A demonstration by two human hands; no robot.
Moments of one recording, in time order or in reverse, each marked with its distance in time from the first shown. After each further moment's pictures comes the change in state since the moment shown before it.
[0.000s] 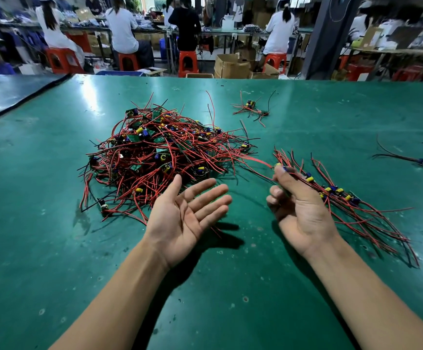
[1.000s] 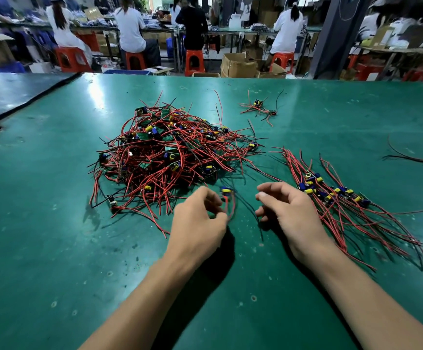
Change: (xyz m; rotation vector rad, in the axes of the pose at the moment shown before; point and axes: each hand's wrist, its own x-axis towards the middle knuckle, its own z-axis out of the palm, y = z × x) left_hand -0.004 -0.025 0.000 1.410 0.378 0.595; right_hand 0.001 0.026 -0.009 -0.678 -0.020 -0.088
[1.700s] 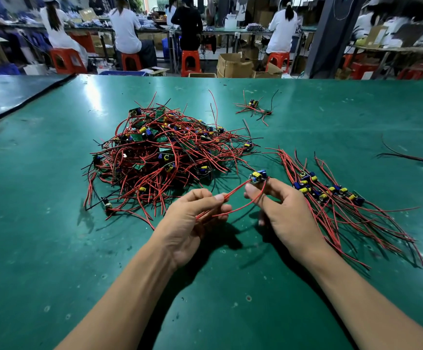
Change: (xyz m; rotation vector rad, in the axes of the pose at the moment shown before) left_hand 0.010 0.010 -0.011 -1.142 -0.278 -0.507; right_hand -0.004 -0.001 -0.004 -0.112 -0.114 -0.210
